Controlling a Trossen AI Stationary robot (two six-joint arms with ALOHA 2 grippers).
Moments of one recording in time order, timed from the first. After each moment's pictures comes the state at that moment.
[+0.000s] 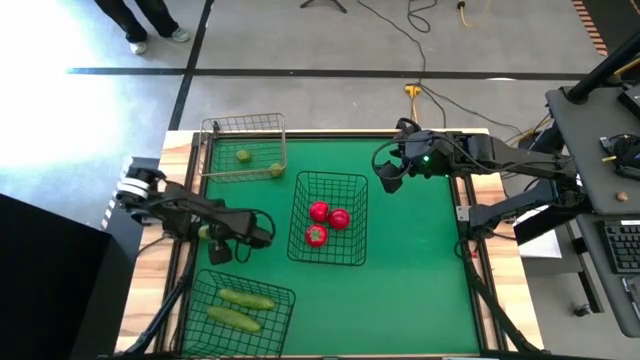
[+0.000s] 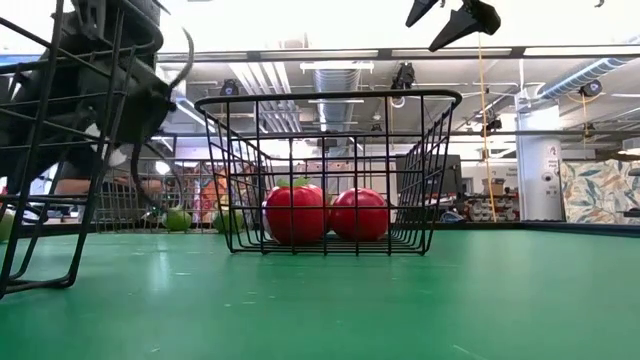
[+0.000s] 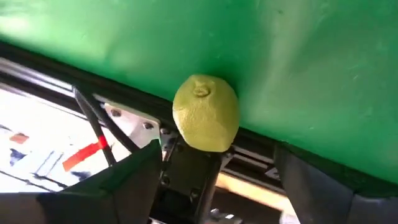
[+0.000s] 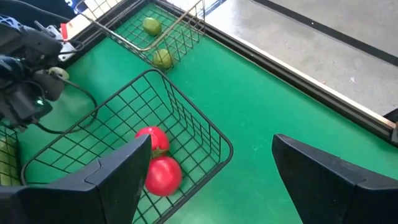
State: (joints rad) left arm -0.19 1.61 0.80 -1.40 -0.02 -0.49; right arm -0.12 1.24 1.42 -0.95 0.33 0.58
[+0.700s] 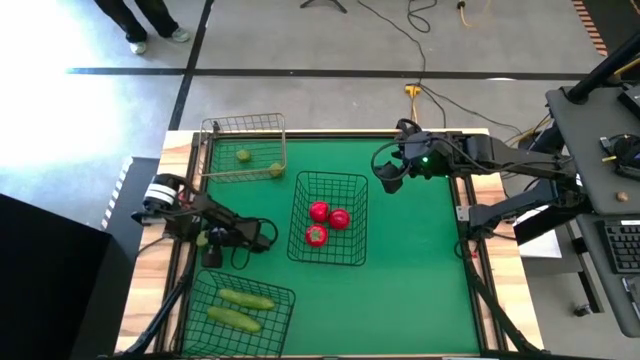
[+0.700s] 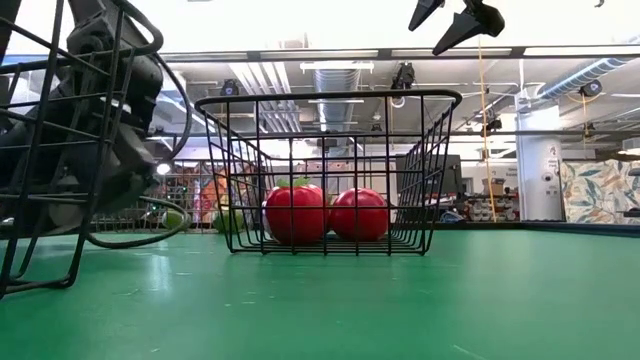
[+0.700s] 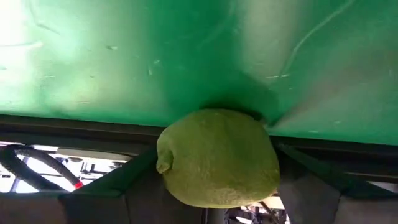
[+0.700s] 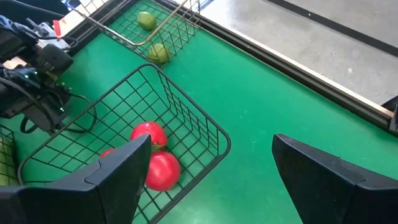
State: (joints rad) left arm -0.19 1.84 0.70 -1.27 0.05 -0.17; right arm -0.12 1.24 1.42 -0.97 0.33 0.62
